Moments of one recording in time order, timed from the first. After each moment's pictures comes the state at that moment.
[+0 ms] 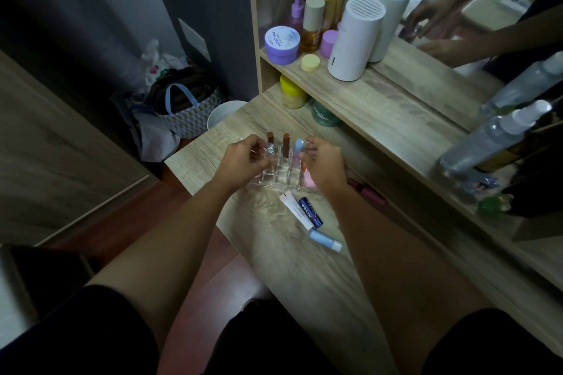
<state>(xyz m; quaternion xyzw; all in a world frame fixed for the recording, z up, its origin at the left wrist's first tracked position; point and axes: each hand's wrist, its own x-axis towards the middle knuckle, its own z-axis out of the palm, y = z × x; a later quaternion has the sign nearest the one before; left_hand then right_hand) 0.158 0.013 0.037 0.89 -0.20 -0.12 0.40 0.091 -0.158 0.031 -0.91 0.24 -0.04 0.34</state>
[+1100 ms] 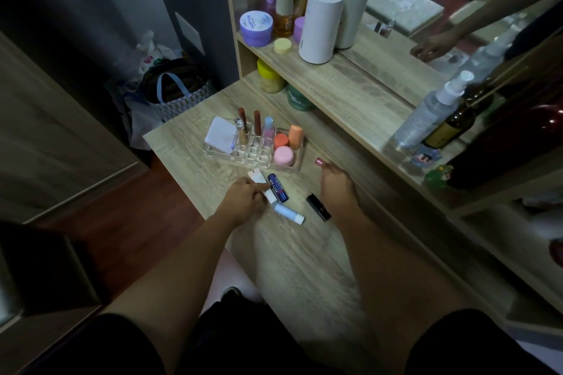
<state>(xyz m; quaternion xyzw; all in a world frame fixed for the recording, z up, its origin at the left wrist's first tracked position) 0.032 -0.012 -0.008 0.92 -0.24 -0.20 0.23 -0.022 -0.221 -0.013 -0.98 0.18 0.08 0.09</state>
